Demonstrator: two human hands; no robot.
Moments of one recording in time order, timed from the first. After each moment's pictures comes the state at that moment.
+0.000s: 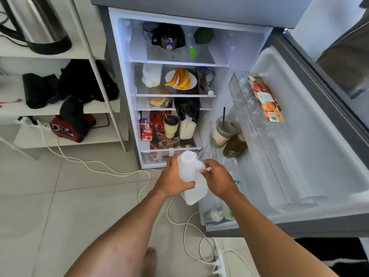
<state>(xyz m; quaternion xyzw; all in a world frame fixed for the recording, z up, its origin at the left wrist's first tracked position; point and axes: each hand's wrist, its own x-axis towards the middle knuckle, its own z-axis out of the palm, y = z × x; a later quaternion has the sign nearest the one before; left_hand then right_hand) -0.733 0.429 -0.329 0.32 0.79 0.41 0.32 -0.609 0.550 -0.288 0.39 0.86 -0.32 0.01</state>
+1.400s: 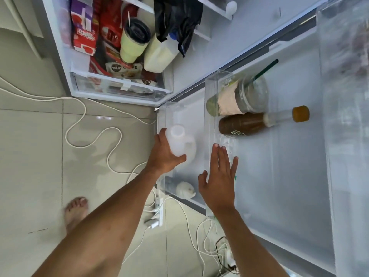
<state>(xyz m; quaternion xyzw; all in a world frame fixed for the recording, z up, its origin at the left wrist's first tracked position) -0.706 0.559 -0.546 0.17 0.73 0.49 0.45 -0.571 0.610 -0.427 0.37 0.92 0.08 0.07</state>
